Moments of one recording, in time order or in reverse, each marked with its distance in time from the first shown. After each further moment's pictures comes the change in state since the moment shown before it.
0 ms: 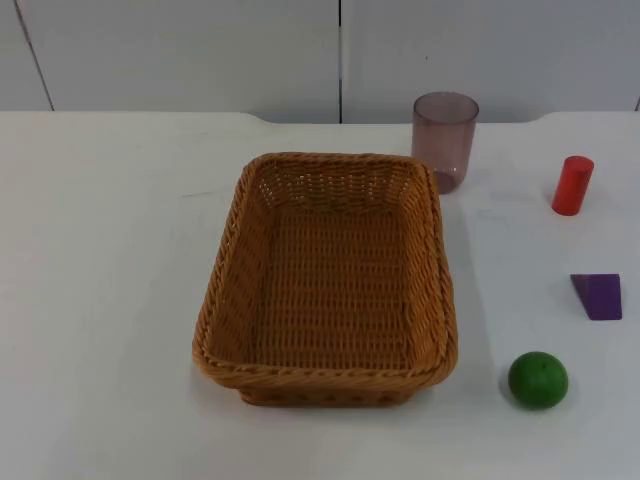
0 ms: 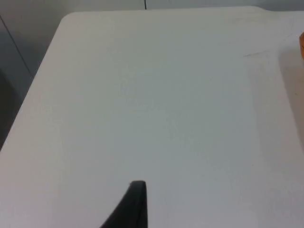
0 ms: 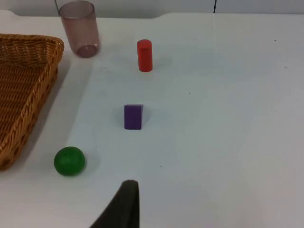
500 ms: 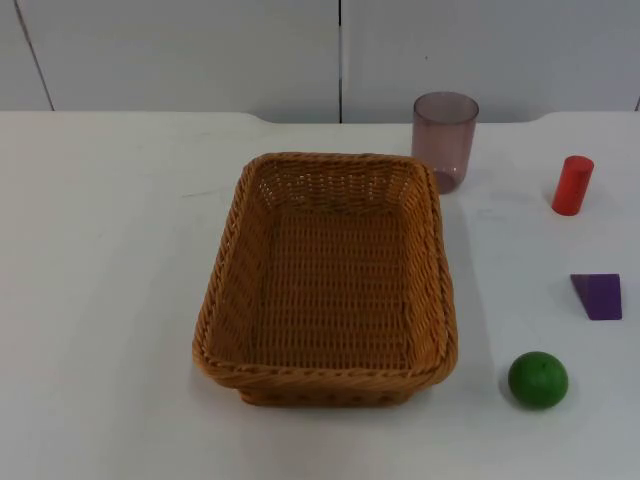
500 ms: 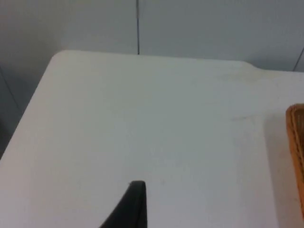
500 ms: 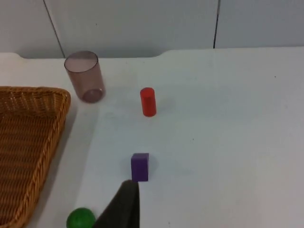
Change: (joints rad) right arm 0.000 0.426 -0.257 0.000 -0.156 0.053; left arm 0.000 0.520 -0.228 -0.019 -0.314 -0.089
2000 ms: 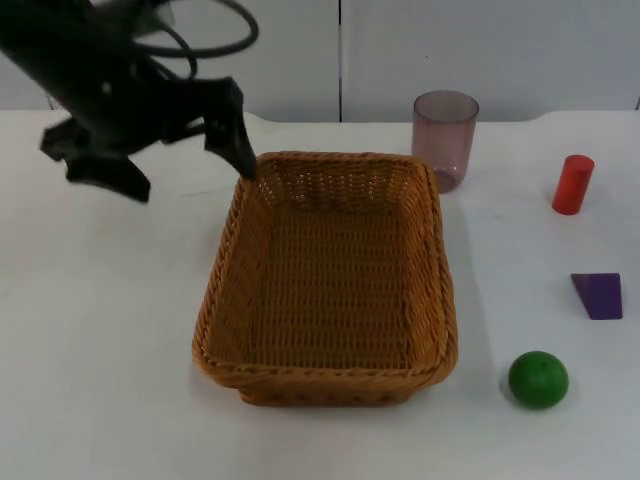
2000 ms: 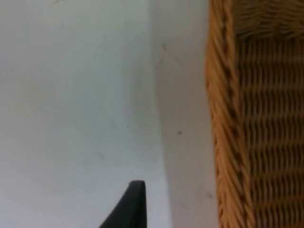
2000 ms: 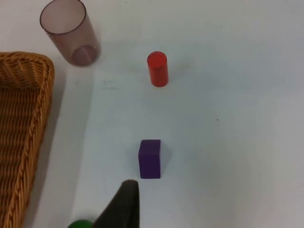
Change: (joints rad) right arm 0.000 0.591 -0.132 0.040 -0.192 0.009; left arm -0.209 1.427 -0.541 -0.538 -0.164 0.326
